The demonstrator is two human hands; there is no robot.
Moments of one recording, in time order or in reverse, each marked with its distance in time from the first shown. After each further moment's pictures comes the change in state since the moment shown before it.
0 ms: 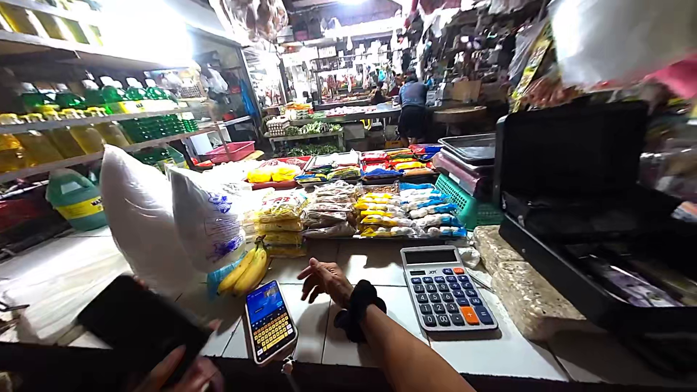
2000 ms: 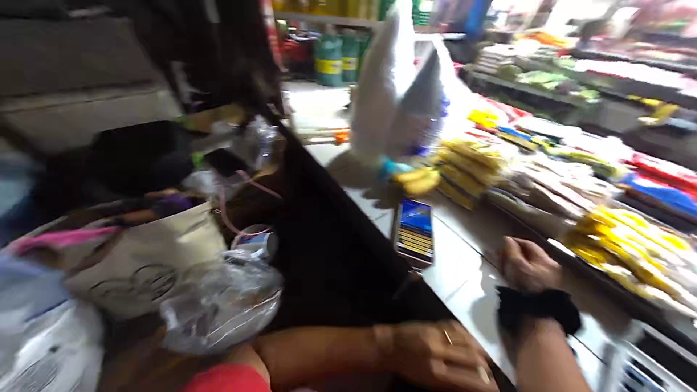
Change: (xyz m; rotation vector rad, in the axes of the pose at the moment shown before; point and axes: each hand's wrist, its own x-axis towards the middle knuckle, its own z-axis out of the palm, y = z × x) left_hand -0.048 -0.144 0.149 0.961 -0.324 0.914; right_hand -0.004 0.024 -0.054 -0.813 0.376 -0.128
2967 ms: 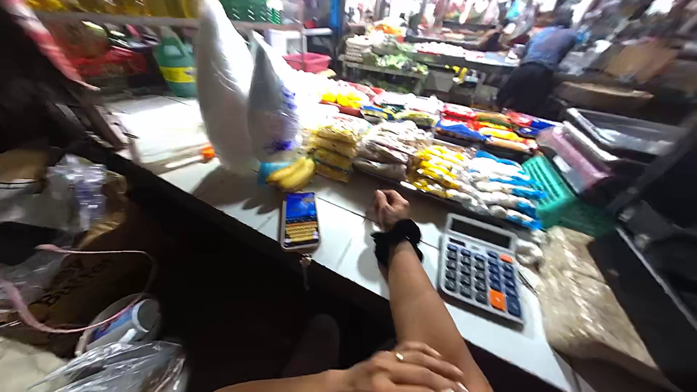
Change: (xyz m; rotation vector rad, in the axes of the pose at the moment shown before) left_hand 0.044 0.059 0.062 -0.694 0.005 0.057; right_hand 0.009 0.004 0.002 0.239 0.092 0.181
